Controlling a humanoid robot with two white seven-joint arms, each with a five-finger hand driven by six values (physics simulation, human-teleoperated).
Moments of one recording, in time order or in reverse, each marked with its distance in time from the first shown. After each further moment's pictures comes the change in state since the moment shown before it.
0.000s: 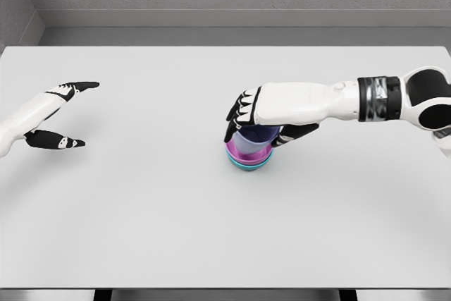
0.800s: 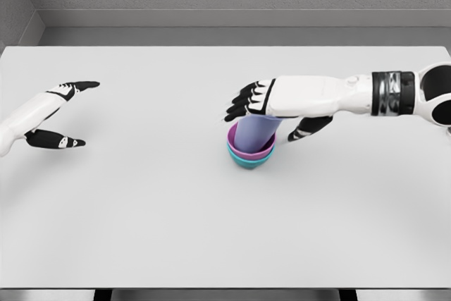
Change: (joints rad) left arm 0.000 -0.002 0.000 0.000 0.000 0.000 0.000; right arm 0.000 -0.054 -0.023 0.013 -0.001 0.012 0.000
